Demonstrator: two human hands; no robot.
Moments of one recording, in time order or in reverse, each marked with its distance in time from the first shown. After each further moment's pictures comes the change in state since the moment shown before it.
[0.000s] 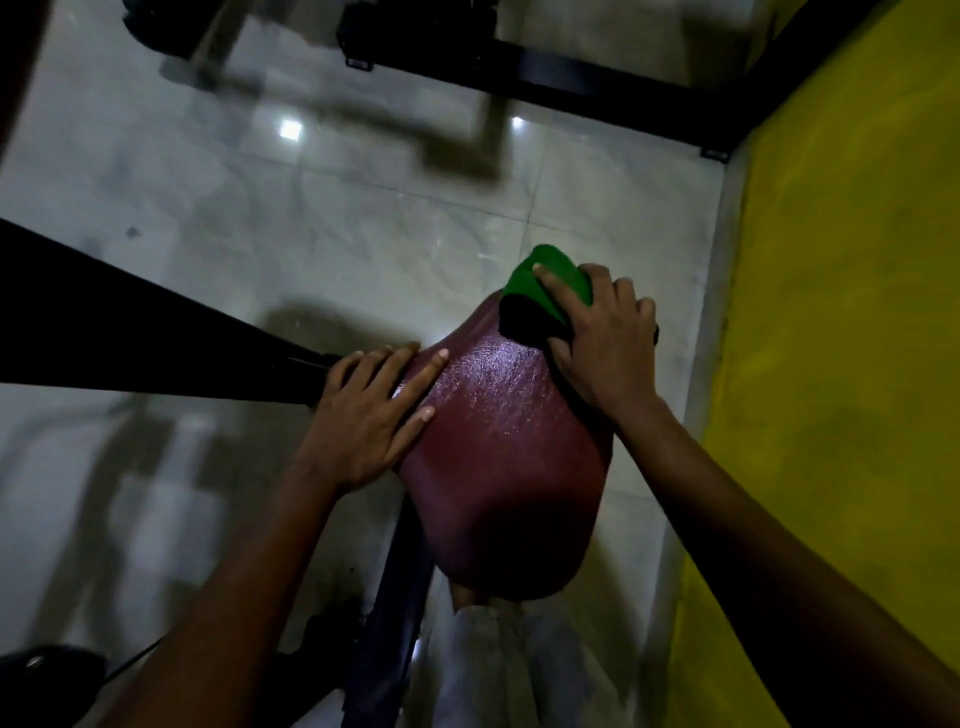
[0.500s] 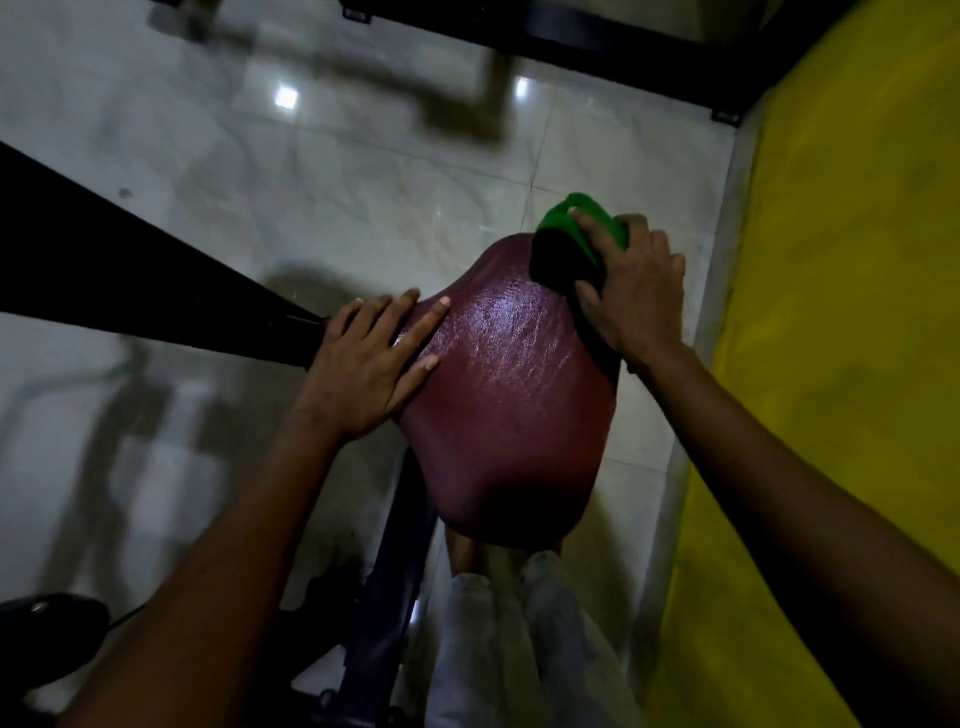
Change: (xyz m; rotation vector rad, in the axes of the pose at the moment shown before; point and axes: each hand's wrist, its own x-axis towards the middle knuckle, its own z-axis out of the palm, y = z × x) left_hand -0.002 0.001 0.005 0.008 0.006 -0.004; right_hand -0.004 0.014 -0.006 0.017 -0.082 0.100
